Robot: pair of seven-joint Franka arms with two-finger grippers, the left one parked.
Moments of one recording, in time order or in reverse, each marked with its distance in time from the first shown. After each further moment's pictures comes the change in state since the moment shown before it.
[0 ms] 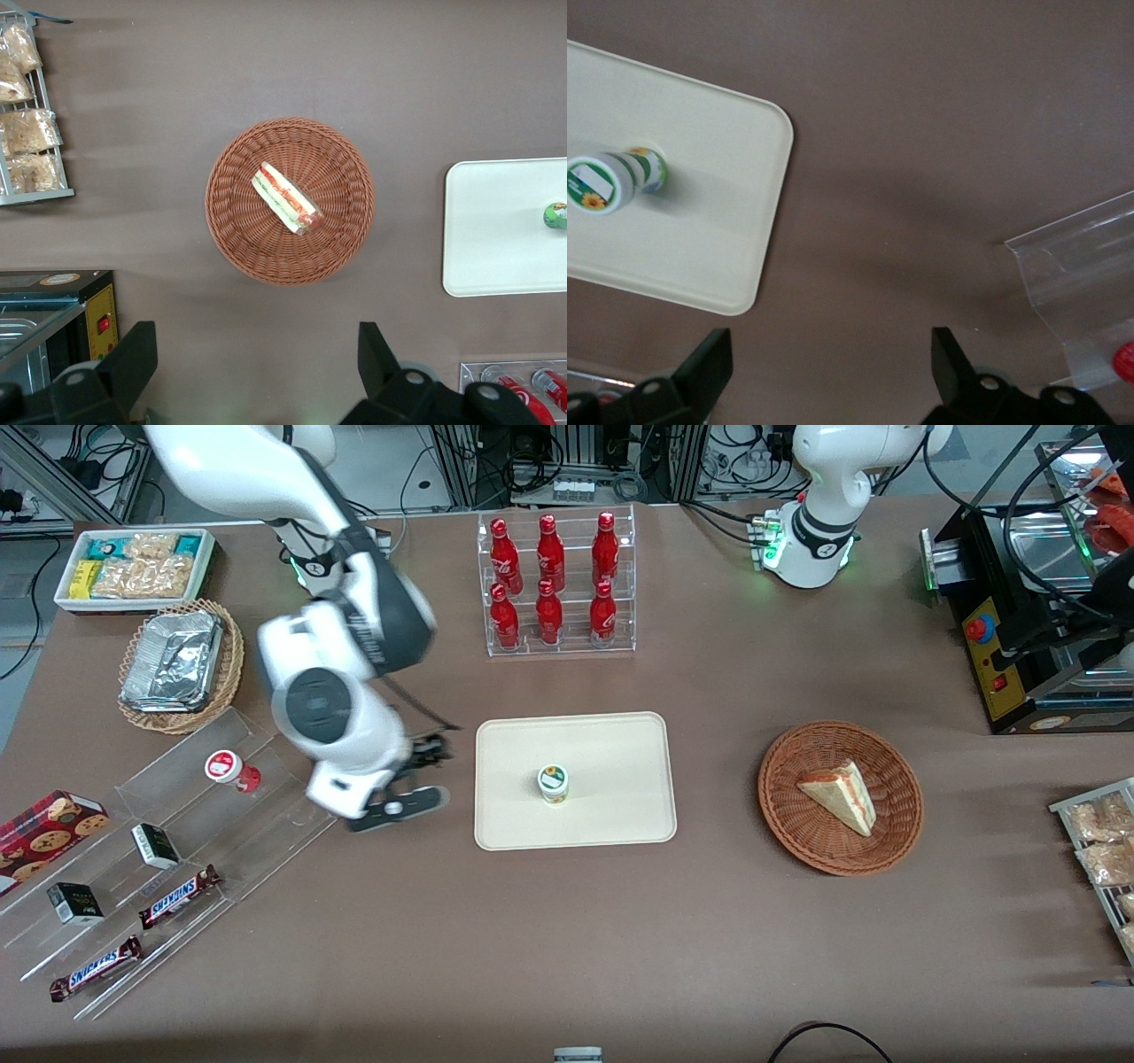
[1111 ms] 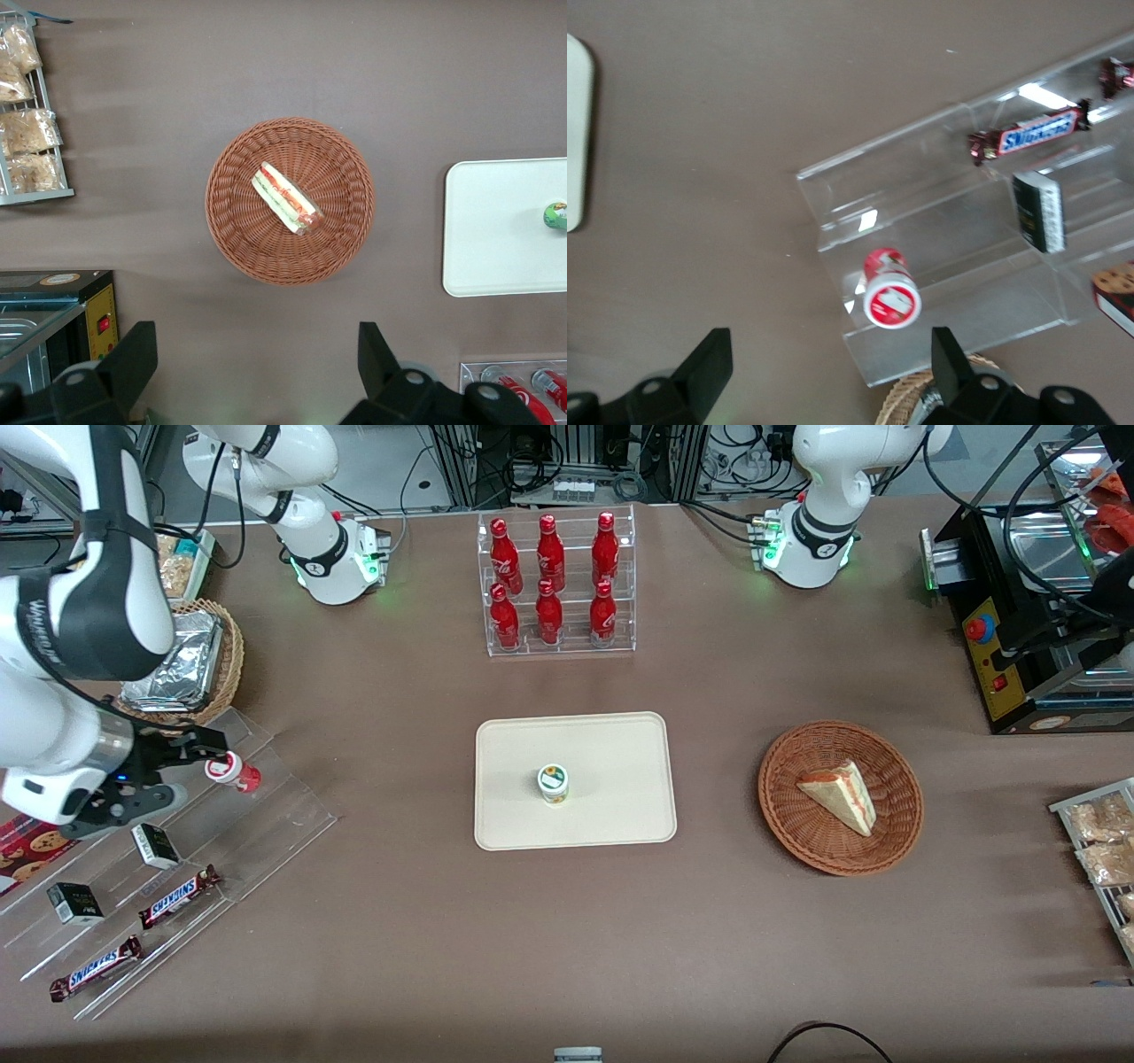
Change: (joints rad) arm -0.392 -0.181 -0.008 -0.075 -0.088 -0.084 -0.375
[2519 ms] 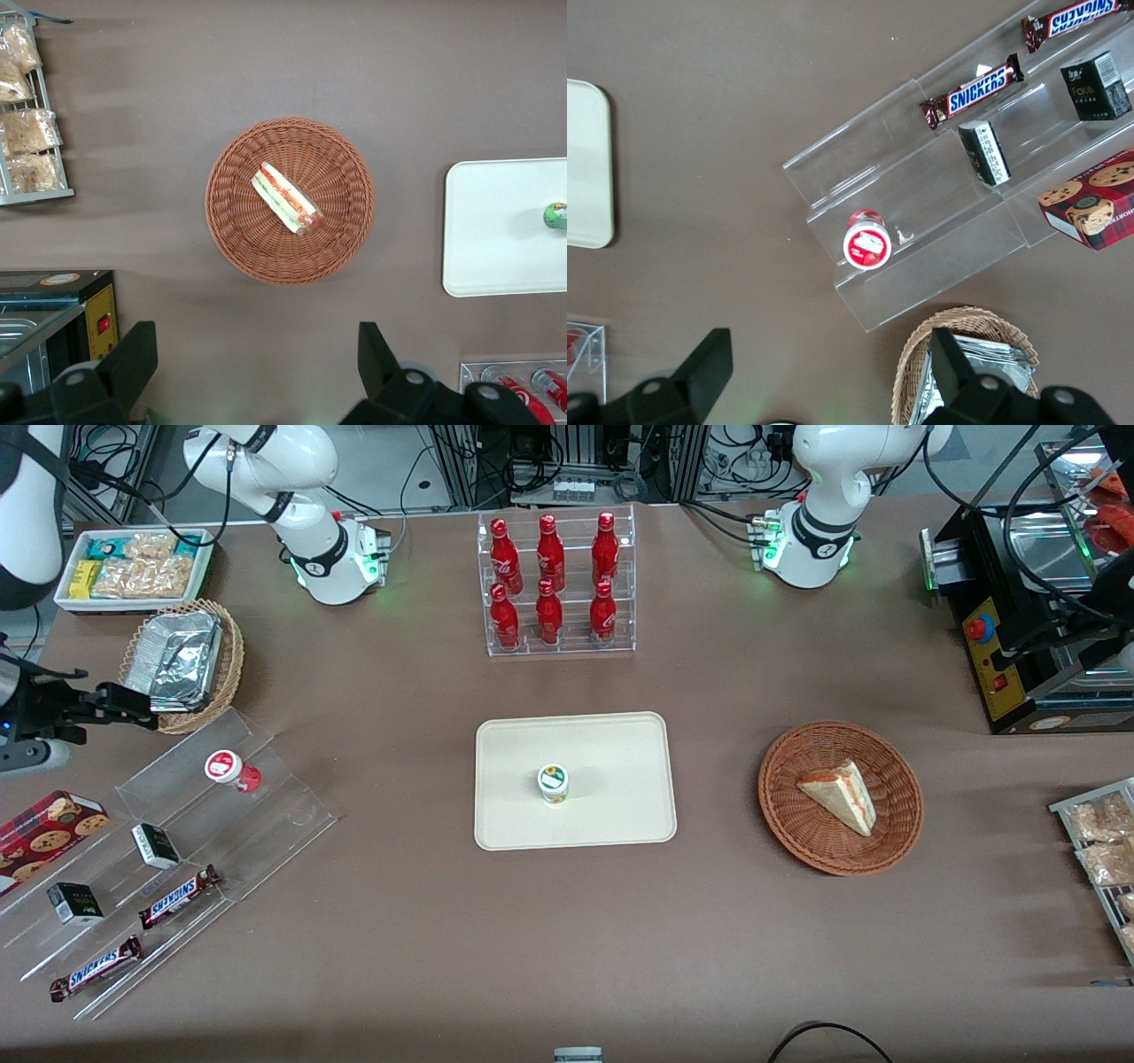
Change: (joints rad) arm -0.089 -0.129 0.007 0.021 0.045 -0.096 0.061
